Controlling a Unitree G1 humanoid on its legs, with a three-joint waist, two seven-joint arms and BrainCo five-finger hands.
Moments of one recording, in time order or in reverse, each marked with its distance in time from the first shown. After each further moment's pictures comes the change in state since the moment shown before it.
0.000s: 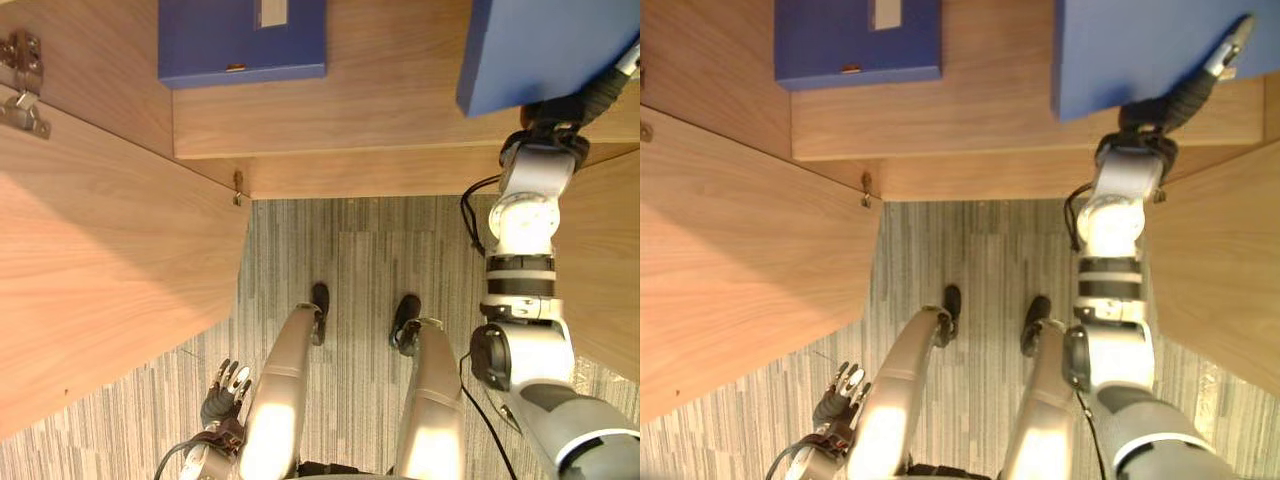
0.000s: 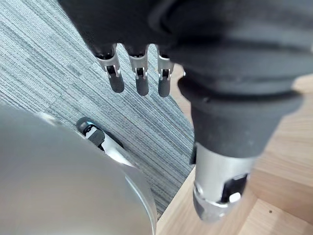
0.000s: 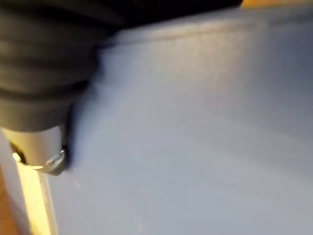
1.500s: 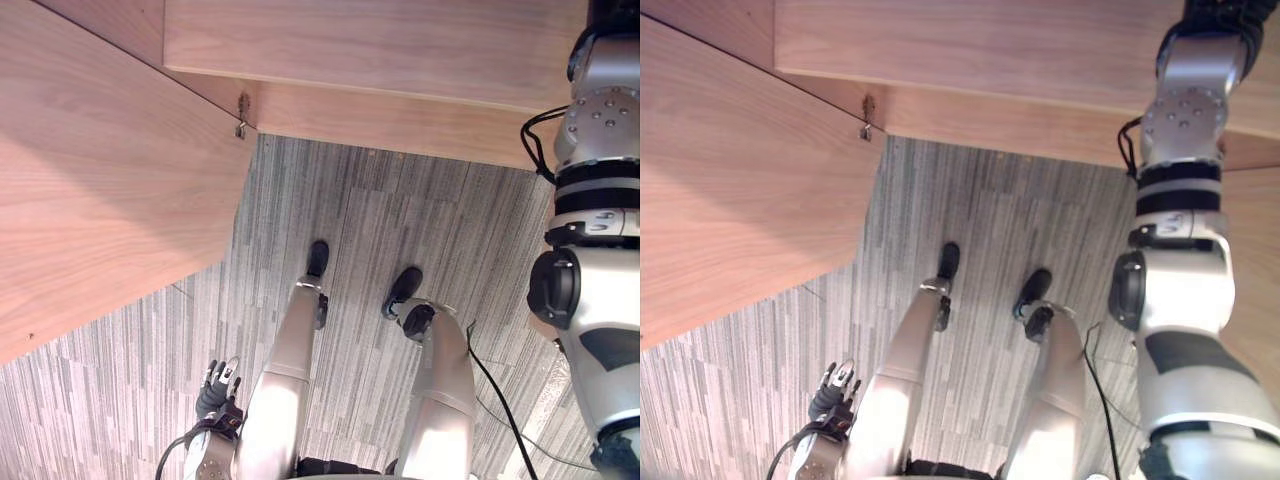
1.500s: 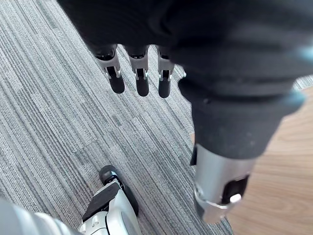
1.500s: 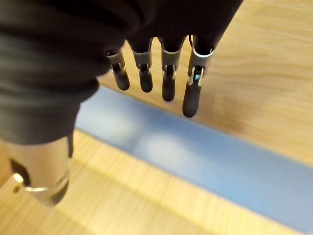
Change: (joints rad) left arm -0.059 -0.016 0.007 0.025 -0.099 -0.023 0.186; right arm -0.403 -0.245 0.136 0.386 -0.003 0.087 -0.165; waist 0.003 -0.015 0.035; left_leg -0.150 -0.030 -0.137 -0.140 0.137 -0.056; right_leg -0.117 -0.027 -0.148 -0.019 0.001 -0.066
